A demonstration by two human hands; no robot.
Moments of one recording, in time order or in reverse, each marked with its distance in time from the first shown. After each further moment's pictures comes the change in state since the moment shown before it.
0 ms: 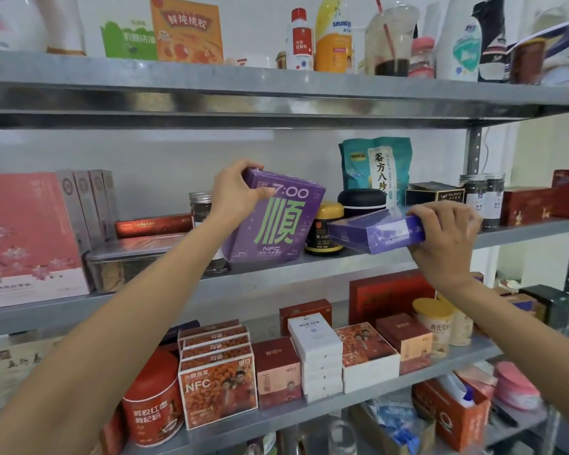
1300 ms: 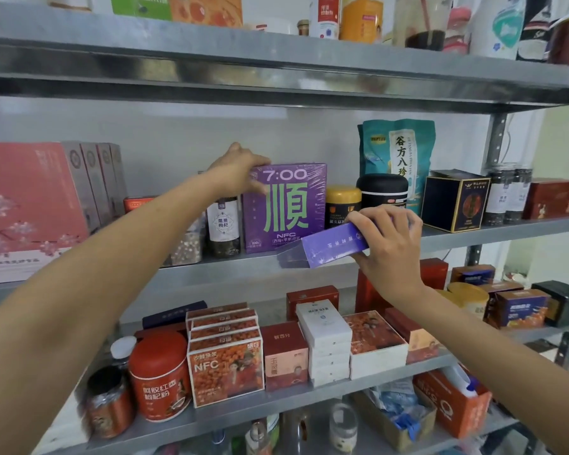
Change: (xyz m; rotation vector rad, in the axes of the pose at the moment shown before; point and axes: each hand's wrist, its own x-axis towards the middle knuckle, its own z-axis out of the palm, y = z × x) left_hand 0.051 -0.038 -0.024 0.691 -0.414 0.151; right_hand 0.000 -0.111 0.004 0.234 -0.221 -0.075
